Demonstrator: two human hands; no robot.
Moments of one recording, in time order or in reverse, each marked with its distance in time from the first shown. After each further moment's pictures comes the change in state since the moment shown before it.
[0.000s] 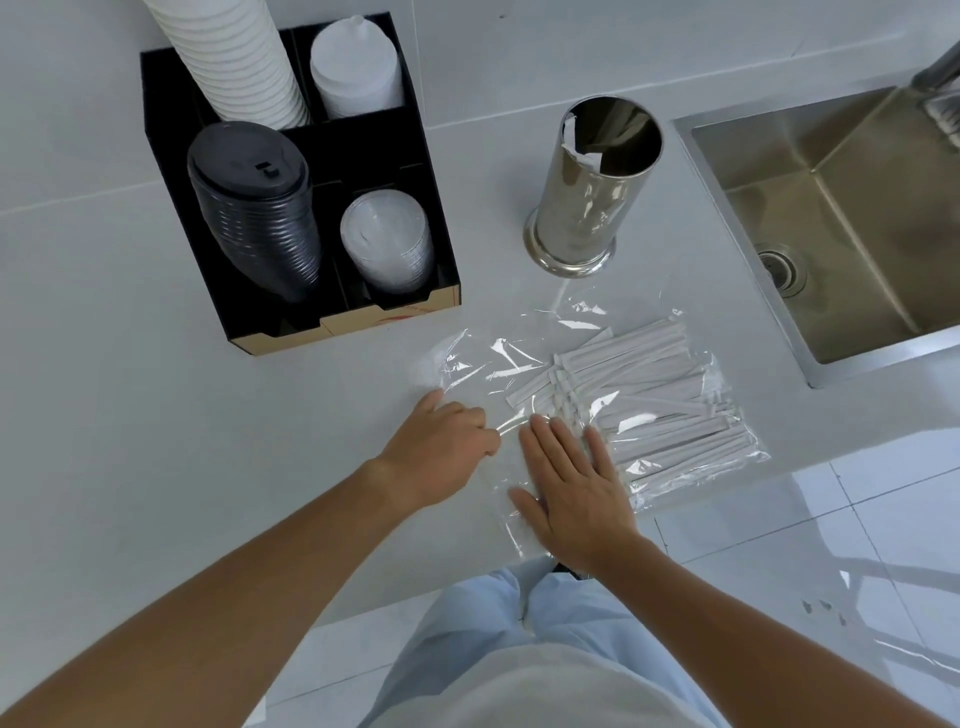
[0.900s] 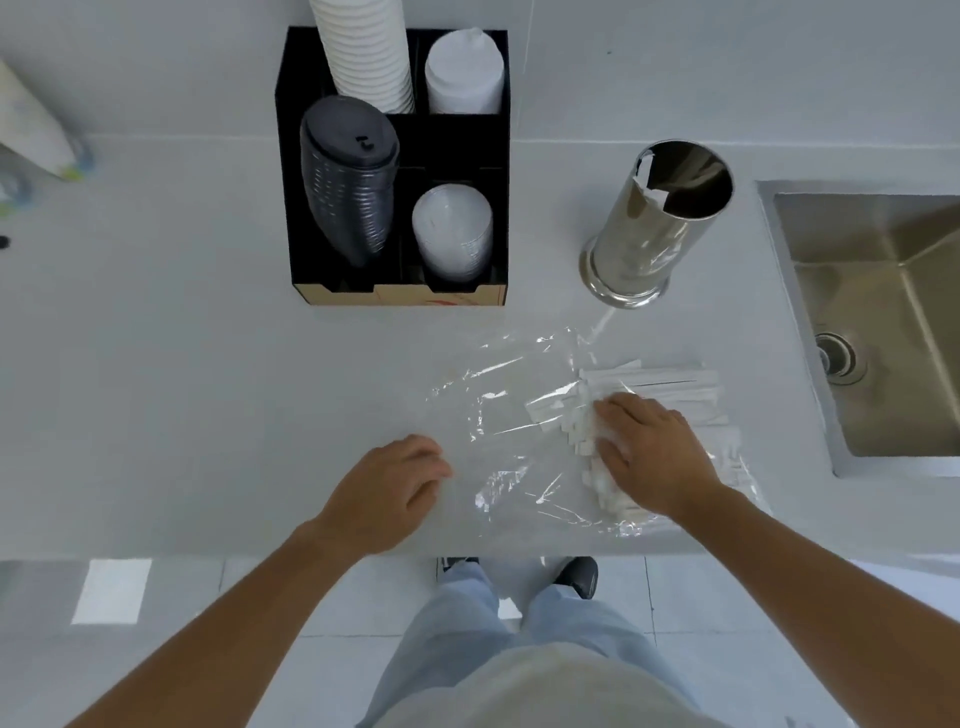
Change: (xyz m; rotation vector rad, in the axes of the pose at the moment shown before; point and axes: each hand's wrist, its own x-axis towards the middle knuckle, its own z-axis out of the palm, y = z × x) left_hand -0.084 0.027 0.037 -0.466 0.367 -0.307; right_hand 0.041 0.090 -0.072 0.008 0.056 -0.181
